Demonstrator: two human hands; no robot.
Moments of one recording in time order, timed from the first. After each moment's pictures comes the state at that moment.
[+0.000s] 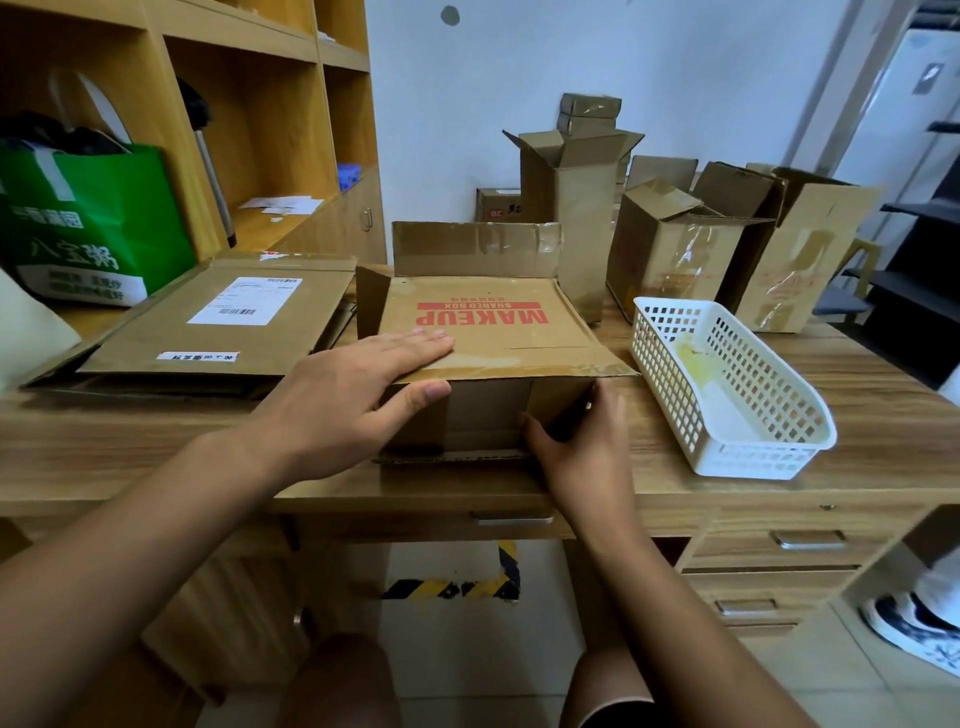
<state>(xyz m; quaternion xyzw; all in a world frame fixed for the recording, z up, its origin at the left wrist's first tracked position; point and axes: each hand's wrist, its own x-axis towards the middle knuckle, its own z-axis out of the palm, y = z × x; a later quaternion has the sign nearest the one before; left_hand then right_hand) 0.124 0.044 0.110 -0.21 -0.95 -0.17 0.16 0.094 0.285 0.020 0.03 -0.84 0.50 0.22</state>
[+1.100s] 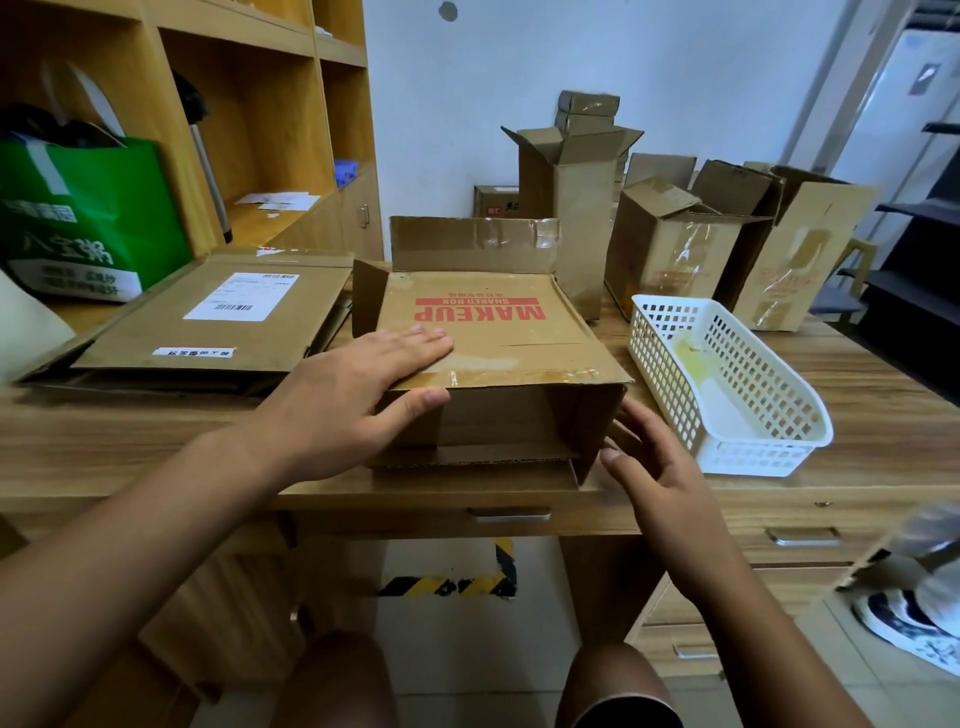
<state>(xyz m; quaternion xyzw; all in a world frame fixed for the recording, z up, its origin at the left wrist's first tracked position) 0.120 0.040 0.100 -0.22 -0.95 -0.15 0.15 0.138 0.347 0.032 0.09 -0.79 0.60 0.09</state>
